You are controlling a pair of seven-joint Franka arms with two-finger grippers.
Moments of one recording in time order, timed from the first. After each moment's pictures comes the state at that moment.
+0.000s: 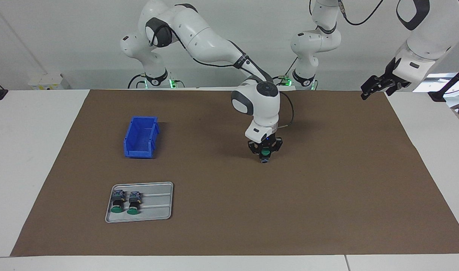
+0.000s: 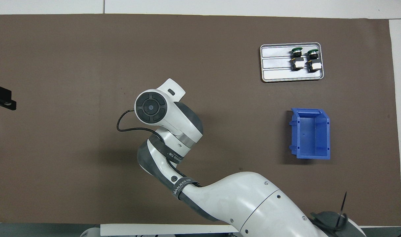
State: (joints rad) left arm 0.08 -0.04 -0.12 -1.59 0.01 1.41 -0.10; right arm 0.75 0.70 0.02 -1.37 -0.07 2.22 0.77
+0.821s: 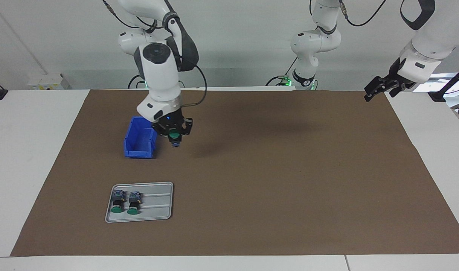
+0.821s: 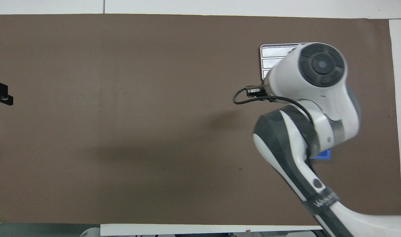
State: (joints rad) left arm 0.09 -0.02 -0.12 -1.56 0.01 1.41 -0.10; right arm 0.26 -0.03 0.00 -2.02 -0.06 2.04 0.25
